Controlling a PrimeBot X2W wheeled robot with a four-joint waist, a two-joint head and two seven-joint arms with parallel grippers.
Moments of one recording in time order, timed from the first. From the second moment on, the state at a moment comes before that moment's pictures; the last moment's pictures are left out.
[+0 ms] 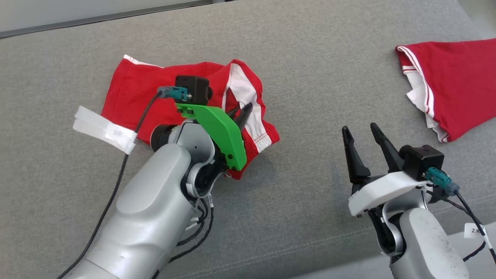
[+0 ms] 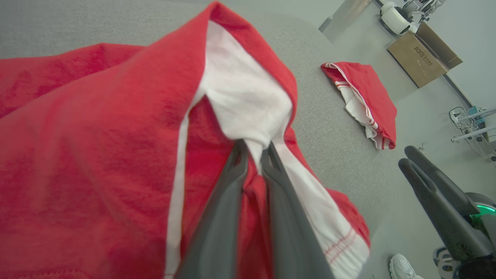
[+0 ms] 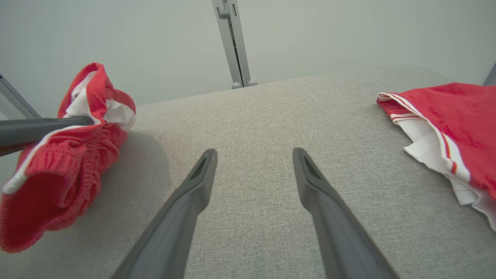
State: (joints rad) left arm -0.76 0.10 -0.69 0.51 -0.93 0.03 0.28; right arm -0.25 -0.05 0.11 0.21 0.25 0.13 -0.12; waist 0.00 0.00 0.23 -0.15
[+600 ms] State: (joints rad) left arm -0.88 0.05 -0.82 0.80 -0.93 0.08 0.07; right arm -0.32 -0.05 0.27 0.29 0.33 0.13 -0.16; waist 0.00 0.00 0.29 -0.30
